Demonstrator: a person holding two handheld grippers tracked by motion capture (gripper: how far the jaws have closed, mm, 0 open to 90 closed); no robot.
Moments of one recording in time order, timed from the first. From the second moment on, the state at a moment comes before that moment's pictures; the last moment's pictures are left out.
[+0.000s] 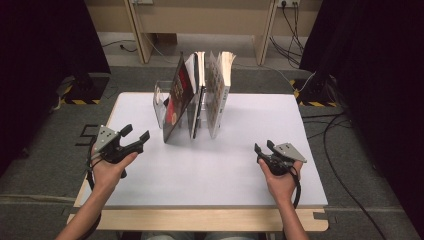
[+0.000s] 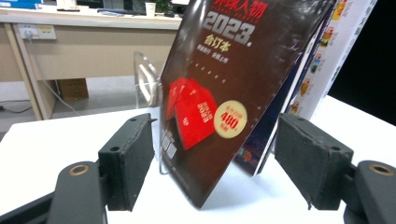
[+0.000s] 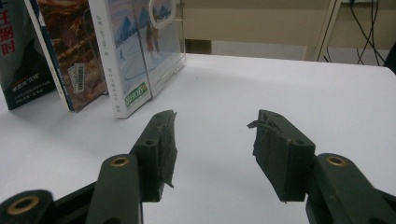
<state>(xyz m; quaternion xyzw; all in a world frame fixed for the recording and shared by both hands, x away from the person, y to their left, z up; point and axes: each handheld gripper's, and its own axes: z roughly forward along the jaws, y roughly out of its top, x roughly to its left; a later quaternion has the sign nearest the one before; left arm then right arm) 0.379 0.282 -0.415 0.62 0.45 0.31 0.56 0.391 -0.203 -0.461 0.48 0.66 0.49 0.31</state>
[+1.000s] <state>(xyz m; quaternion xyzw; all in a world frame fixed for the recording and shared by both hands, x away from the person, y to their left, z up) 0.355 0.336 -0.488 0.62 0.53 0.33 0.48 0.390 -0.199 -0.465 0.48 0.66 0.48 0.31</state>
